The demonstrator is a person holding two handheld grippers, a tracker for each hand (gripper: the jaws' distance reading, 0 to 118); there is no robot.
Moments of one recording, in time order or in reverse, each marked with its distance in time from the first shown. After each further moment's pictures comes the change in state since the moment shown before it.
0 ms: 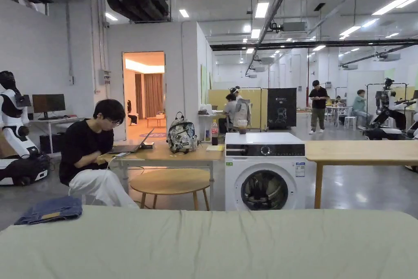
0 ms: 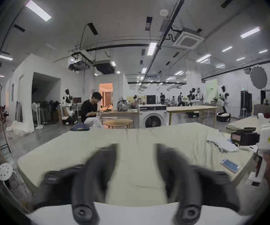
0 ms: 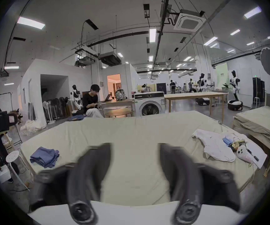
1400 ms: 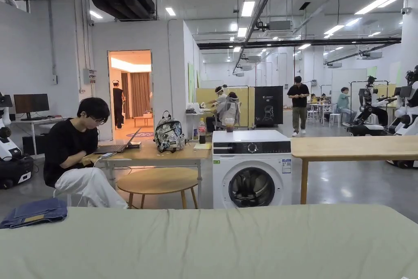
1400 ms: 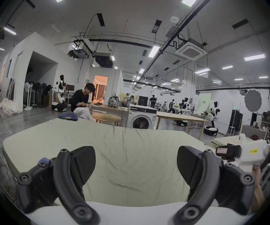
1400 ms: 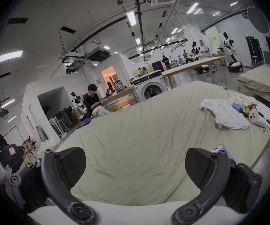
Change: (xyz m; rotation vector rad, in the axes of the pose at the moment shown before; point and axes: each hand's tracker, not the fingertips) left arm -0.003 0.008 -0.002 -0.022 -0.082 0.181; right arm 0.013 0.018 -0.016 -0.165 0.029 -0.296
